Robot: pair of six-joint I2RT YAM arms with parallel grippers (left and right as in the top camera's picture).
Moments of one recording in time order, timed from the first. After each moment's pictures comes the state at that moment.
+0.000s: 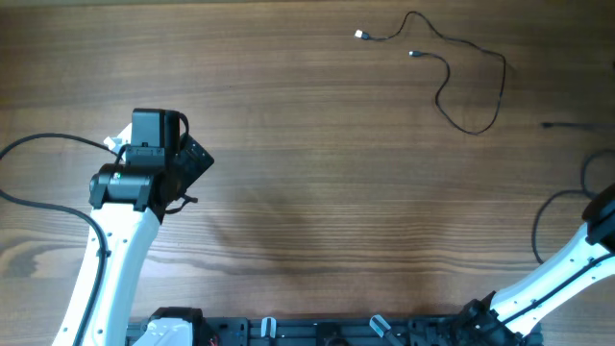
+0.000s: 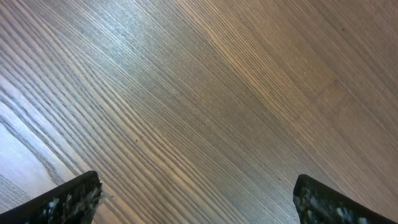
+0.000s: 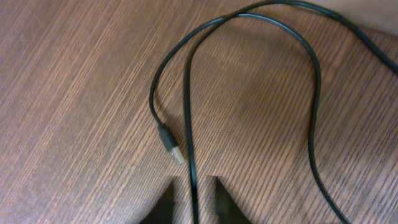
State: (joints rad) left arm -0.06 1.22 1.01 -0.95 -0.21 -0.82; right arm -0.75 2.26 1.77 -0.41 0.03 0.38
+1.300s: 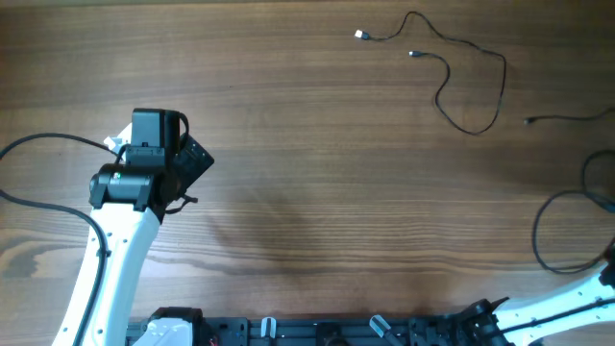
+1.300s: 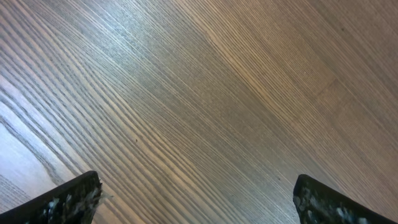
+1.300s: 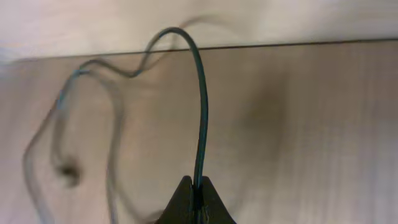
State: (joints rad) left arm -0.06 1.22 1.01 -0.95 -0.21 -0.82; right arm -1.03 2.03 1.19 0.14 -0.15 0.51
